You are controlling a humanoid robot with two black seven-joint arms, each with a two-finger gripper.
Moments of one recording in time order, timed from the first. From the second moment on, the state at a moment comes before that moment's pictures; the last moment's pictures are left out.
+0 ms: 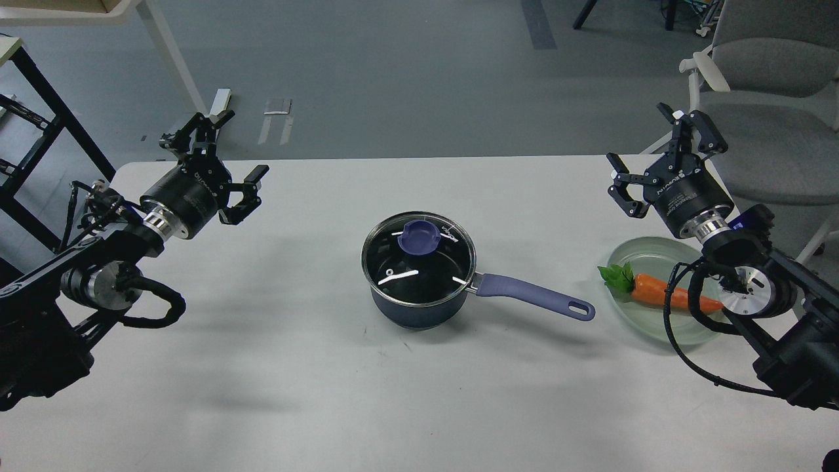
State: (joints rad) left arm -0.62 0.52 -0.67 -0.95 0.14 -0.33 -0.30; right arm 0.54 -0.43 0.86 0.92 -0.14 0.32 0.30
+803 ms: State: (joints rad) left arm -0.62 0.55 -0.66 -0.94 0.14 -0.29 -0.31; right arm 0.68 -0.85 0.85 1.31 -0.69 0.40 0.30
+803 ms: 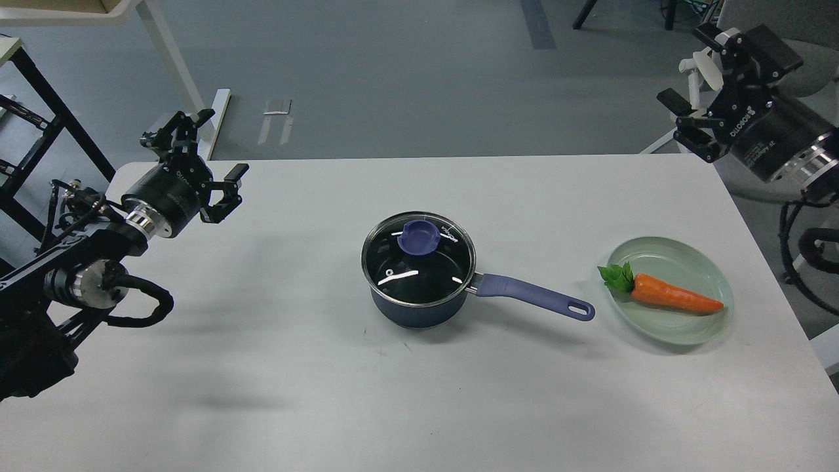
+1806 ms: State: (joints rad) left arm -0.63 0.56 -0.65 -0.96 0.14 -0.29 -0.31; right arm 1.15 -0.75 0.07 1.48 -1.96 0.45 0.49
